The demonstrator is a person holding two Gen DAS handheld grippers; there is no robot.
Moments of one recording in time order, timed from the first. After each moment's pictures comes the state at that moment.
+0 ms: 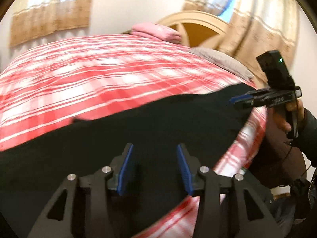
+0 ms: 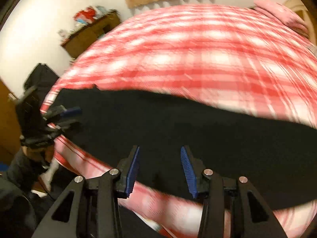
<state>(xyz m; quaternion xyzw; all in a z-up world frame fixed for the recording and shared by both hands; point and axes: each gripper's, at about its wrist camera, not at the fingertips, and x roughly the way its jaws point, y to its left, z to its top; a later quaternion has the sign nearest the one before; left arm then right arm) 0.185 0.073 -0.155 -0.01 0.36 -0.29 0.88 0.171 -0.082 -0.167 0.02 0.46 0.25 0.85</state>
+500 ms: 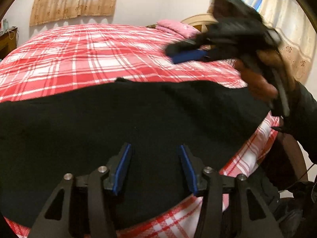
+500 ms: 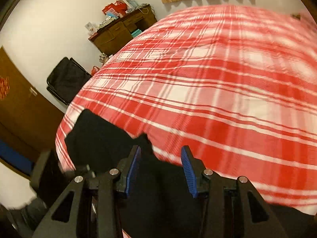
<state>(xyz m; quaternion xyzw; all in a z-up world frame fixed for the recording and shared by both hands) 0.174 0.115 -0.193 -0.05 0.39 -0.24 0.88 0.294 0.097 -0.183 0.05 0.49 0.35 0.80</state>
